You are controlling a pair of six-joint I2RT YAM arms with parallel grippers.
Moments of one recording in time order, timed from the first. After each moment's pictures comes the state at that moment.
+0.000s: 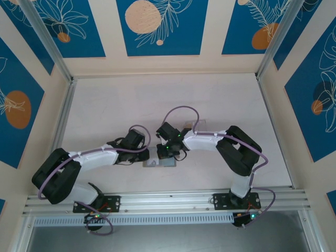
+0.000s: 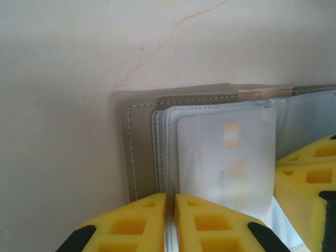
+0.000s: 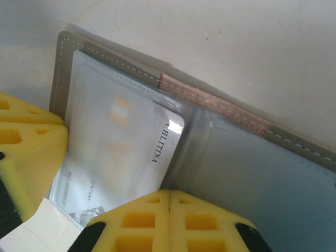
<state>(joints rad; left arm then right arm) -0.68 1.41 0.58 -0.23 0.13 -0.73 0.90 1.82 1.04 -0.38 -0.24 0.61</state>
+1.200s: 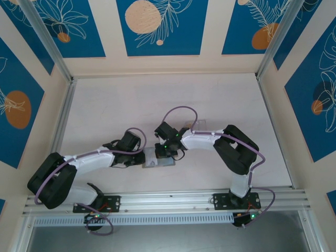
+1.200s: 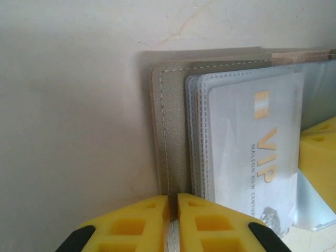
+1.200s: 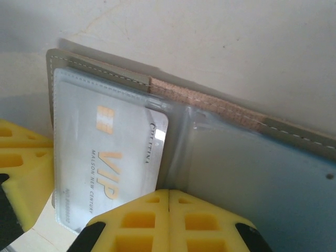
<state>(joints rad) -0.65 1.35 0.54 -0.30 0.16 -0.73 0.90 1.84 1.07 -0.37 -0.26 0.67</state>
